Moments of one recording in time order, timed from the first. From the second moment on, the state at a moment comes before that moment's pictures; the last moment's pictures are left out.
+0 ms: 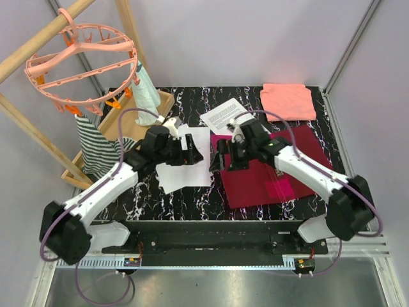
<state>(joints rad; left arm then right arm) -0.55 1.14 0.89 -0.35 0.19 -0.58 0.65 1.48 1.08 -0.48 -0.46 0.52</state>
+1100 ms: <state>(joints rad) -0.63 1.66 1.05 -0.19 0.37 -0.65 0.09 1.33 0.94 -0.51 -0.39 0.52</state>
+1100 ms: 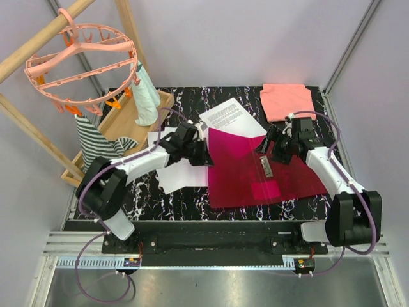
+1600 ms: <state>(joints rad) -0.47 1.49 1.01 -0.49 0.34 -0.37 0.14 1.54 0.84 -0.35 -0.57 0.54</state>
